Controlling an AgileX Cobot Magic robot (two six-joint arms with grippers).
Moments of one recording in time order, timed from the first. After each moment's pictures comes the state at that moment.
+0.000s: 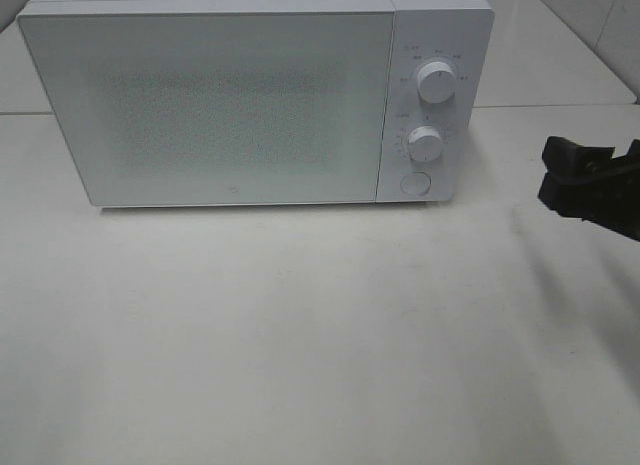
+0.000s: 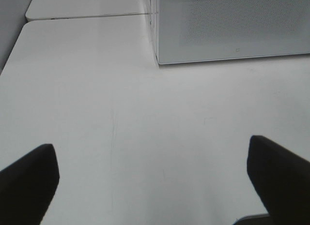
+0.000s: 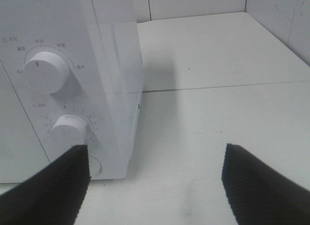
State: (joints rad) left arm -0.05 0.00 -0.52 -0.07 1.07 0.06; right arm 0.32 1.34 -0.19 0.33 -0.98 -0.08
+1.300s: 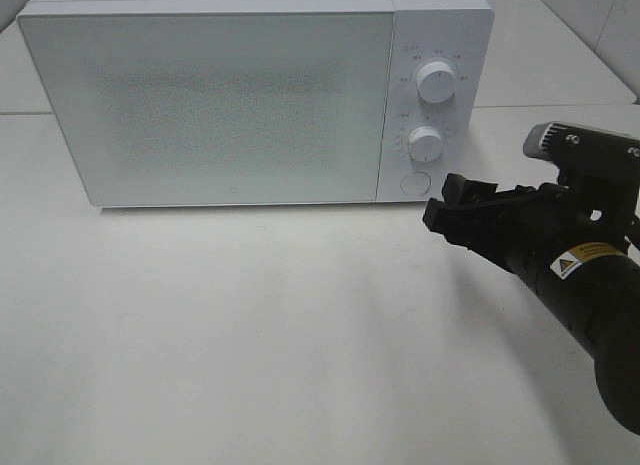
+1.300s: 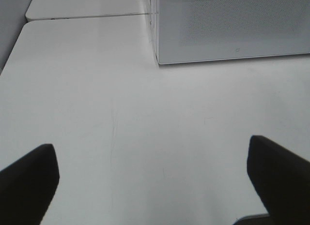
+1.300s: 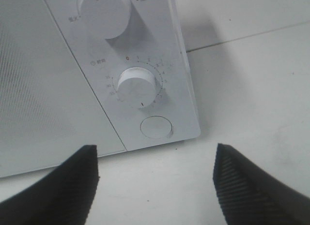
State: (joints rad) left arm -0.05 0.00 -0.52 -0.07 1.07 0.06; right arm 0.72 1.68 -0.31 0.70 -1.18 0.10
